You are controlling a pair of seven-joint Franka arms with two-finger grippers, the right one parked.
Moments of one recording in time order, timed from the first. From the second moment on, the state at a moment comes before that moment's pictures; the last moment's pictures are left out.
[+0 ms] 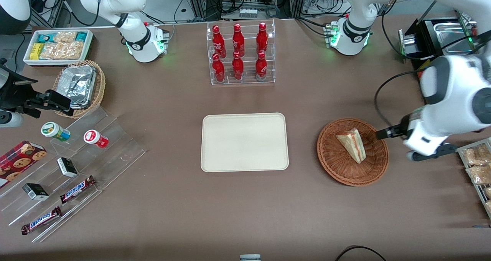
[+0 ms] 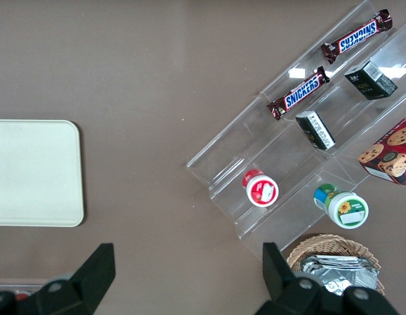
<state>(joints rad) -0.11 0.25 0.02 -1.77 -0.02 1.88 -0.37</state>
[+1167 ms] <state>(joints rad) -0.20 0.30 0.02 -2.13 -0.02 2.39 -0.68</state>
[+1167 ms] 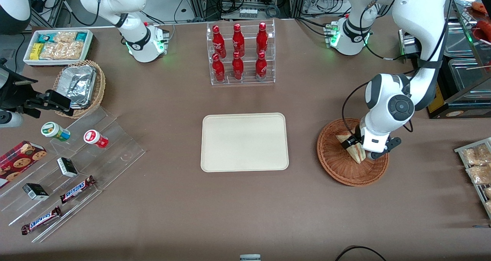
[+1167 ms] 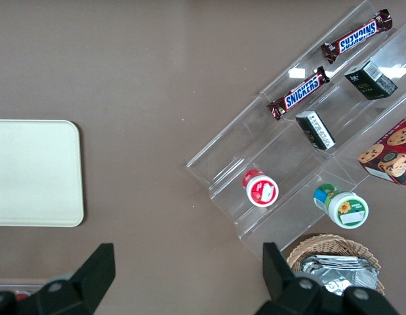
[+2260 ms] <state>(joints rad) -0.20 0.22 -0.02 -1.86 0.01 1.93 -0.66</state>
